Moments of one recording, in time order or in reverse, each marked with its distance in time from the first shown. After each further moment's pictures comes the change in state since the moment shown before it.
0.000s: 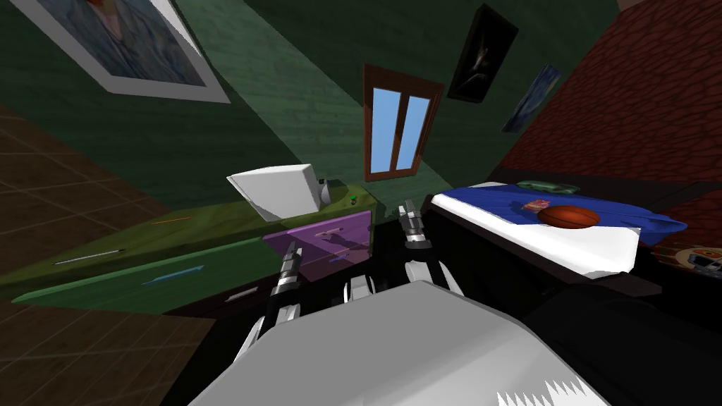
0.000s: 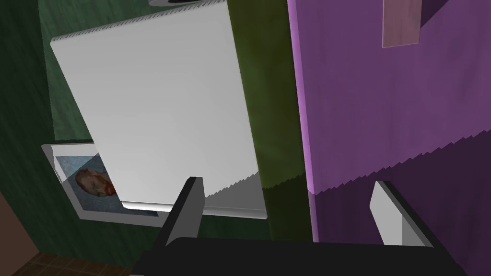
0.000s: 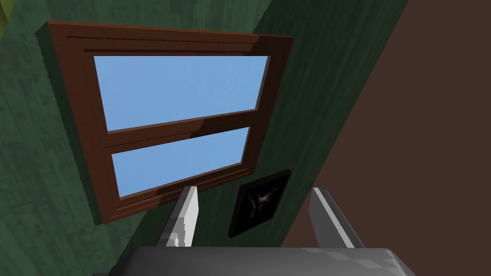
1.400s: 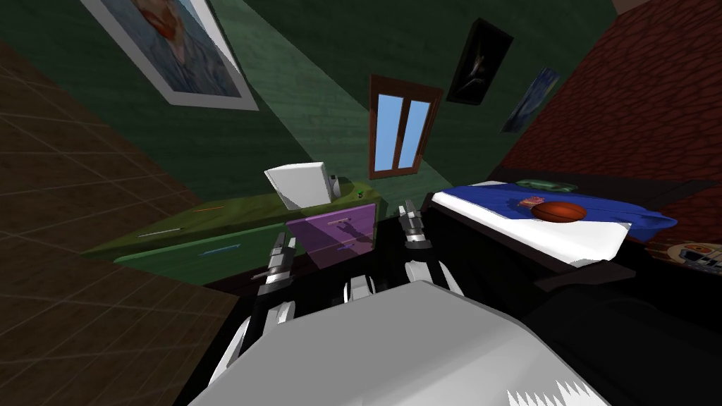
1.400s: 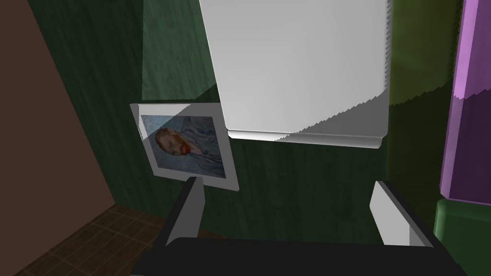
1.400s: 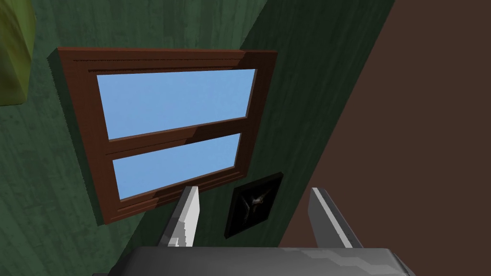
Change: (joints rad) left arm 0.077 0.002 0.000 -0.300 0.007 0.022 0.003; right arm 0.000 0.000 0.000 0.000 0.000 0.000 0.000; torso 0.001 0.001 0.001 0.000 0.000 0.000
